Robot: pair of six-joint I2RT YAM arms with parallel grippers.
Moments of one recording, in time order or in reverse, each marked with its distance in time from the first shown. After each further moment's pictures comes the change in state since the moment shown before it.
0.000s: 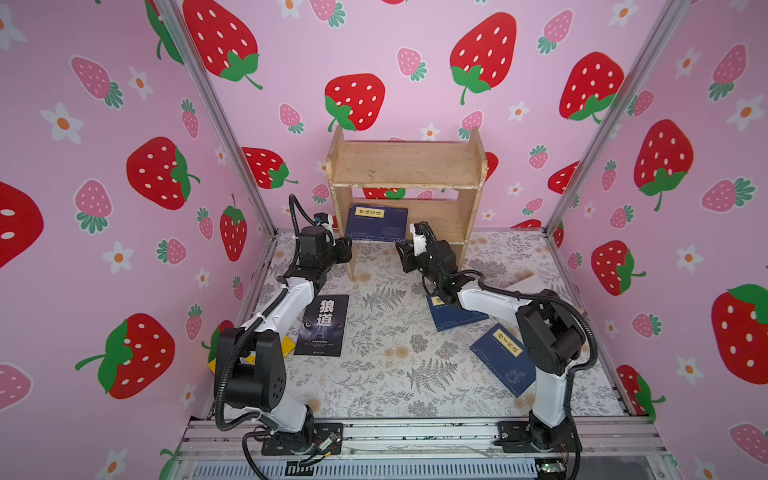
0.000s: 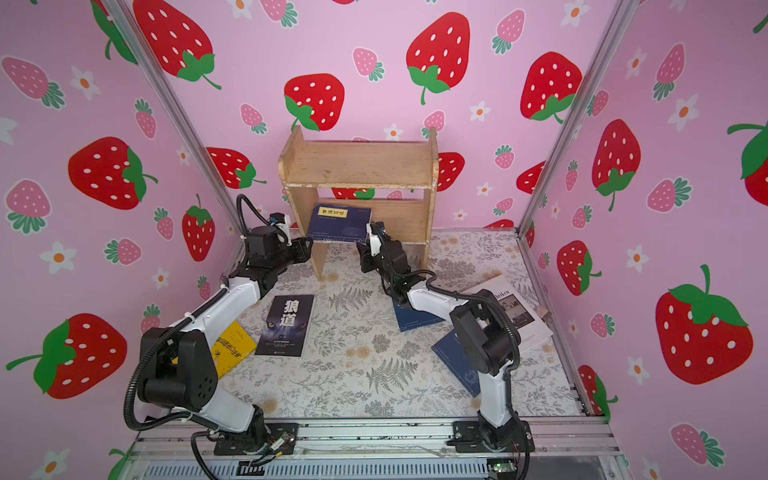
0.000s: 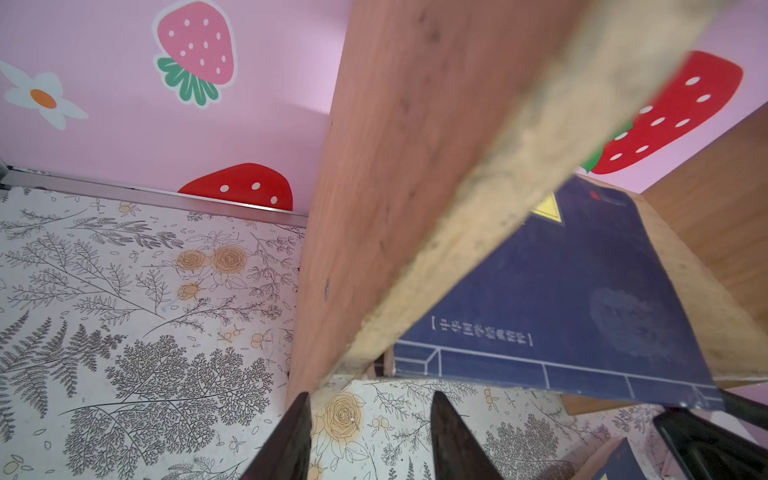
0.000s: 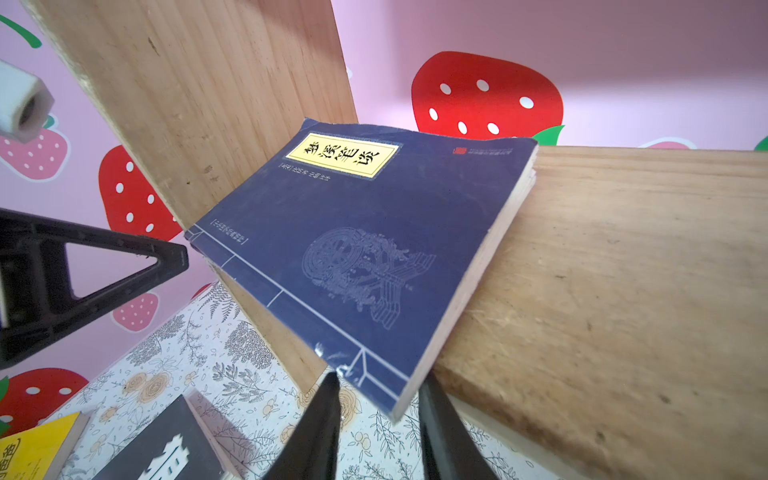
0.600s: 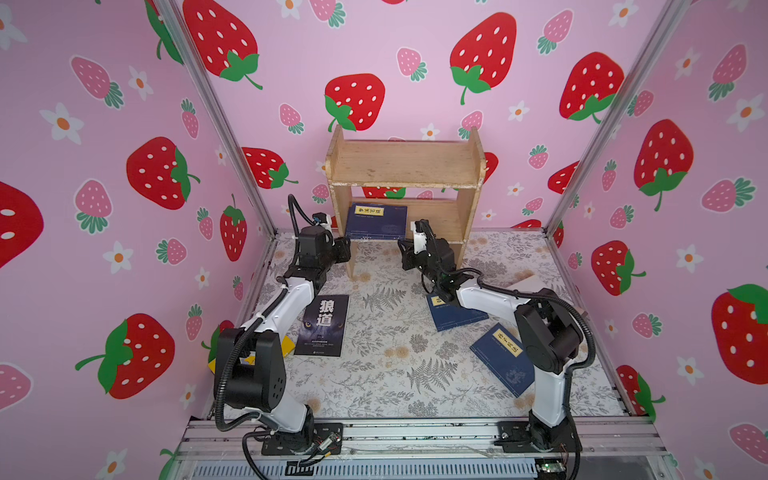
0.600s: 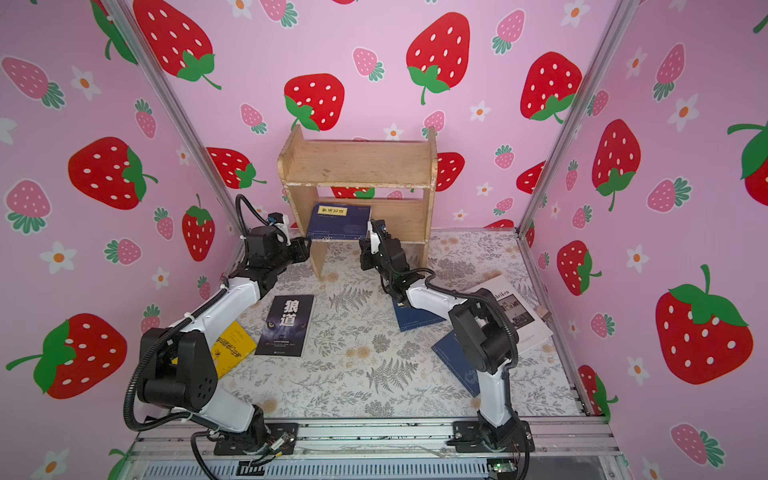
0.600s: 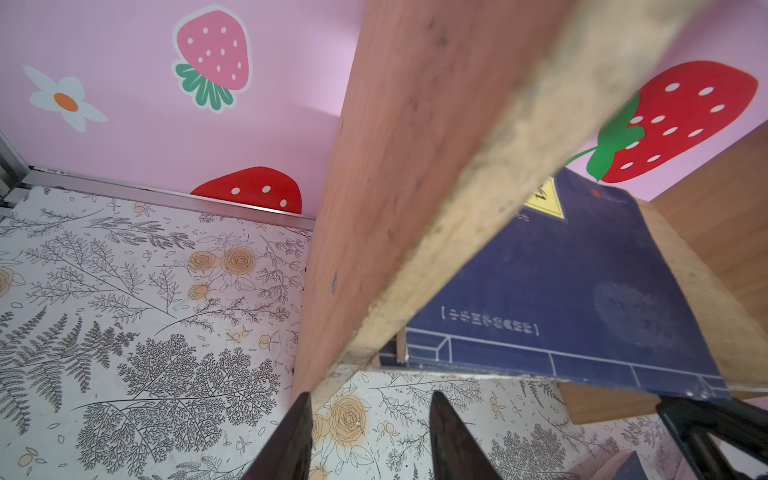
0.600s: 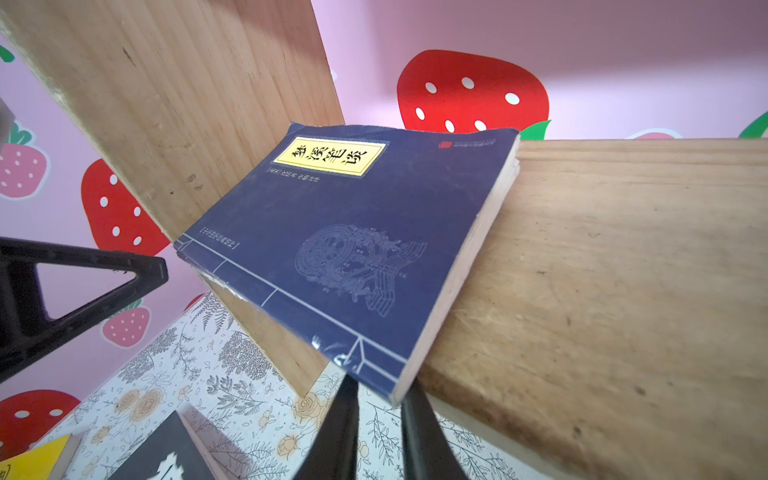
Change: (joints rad) left arm 0.000 -0.003 -0.006 0.004 -0.020 -0.010; right arm 0.000 0.016 0.033 -0.027 0.026 0.035
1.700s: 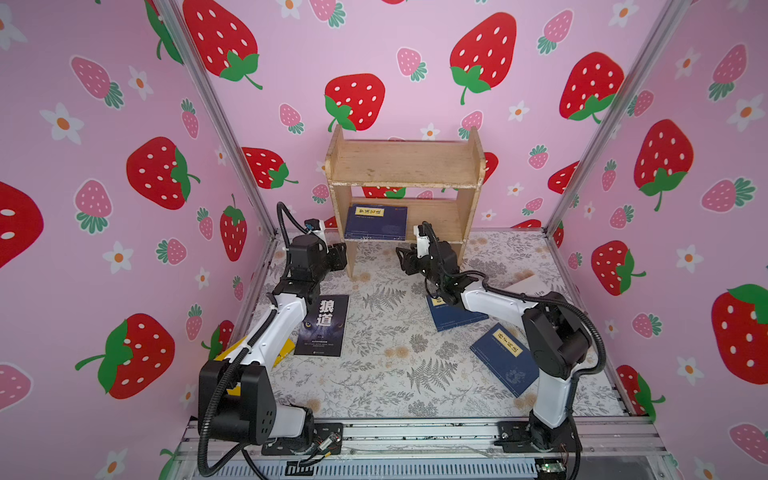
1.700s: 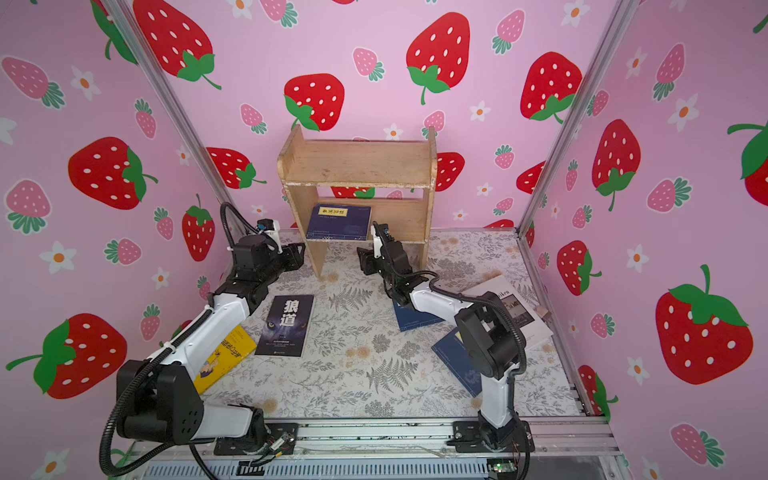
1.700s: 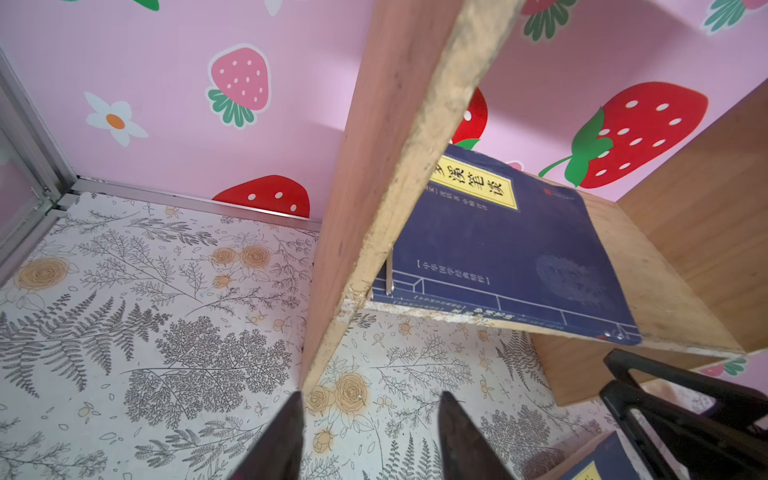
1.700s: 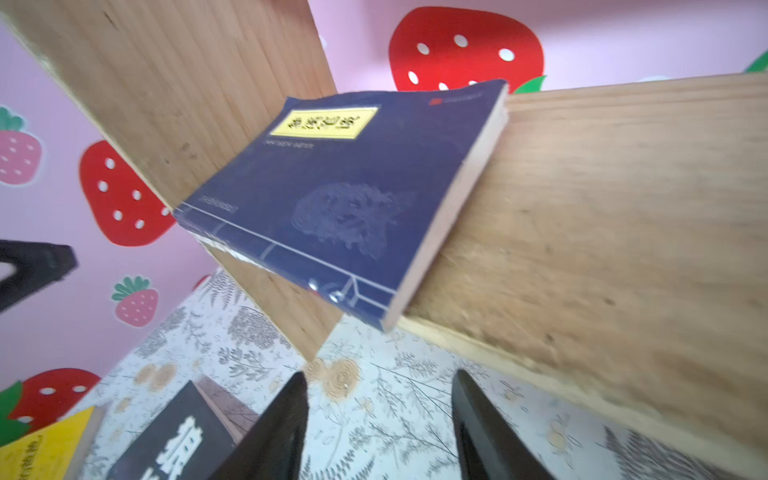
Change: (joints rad) left arm 0.000 -0.208 -0.137 -0.031 -0.013 -0.017; right arm 0.003 -0.089 -0.080 -0.109 0.007 0.040
